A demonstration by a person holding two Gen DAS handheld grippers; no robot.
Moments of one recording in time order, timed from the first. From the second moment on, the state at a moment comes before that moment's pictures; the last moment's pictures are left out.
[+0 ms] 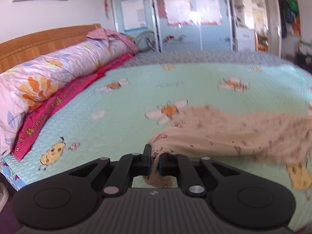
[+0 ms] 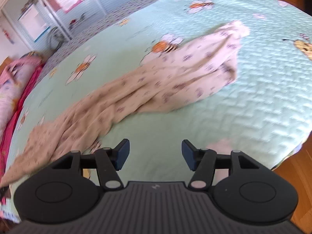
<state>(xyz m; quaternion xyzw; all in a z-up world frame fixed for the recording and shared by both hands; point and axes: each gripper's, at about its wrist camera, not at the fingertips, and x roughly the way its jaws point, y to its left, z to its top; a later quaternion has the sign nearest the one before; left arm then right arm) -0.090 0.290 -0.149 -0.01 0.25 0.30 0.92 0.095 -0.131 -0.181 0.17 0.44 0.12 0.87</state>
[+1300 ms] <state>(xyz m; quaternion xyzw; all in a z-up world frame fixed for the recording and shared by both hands) -0.157 0.317 0.023 -0.05 0.08 0.34 0.94 0.146 -0.116 -0.180 0.23 0.45 0.16 0.85</state>
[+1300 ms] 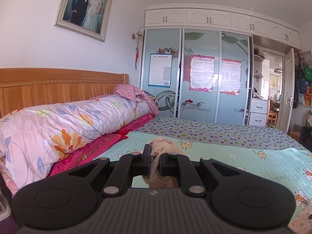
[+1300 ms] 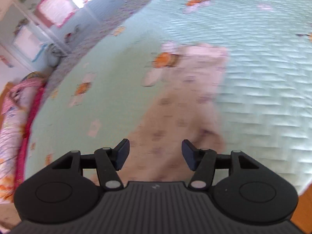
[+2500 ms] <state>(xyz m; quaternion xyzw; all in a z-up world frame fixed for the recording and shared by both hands) -0.154 0.309 0.019 -0.08 0.08 0.30 0.95 0.013 -0.183 -0.118 0.13 0.37 0.11 0.91</state>
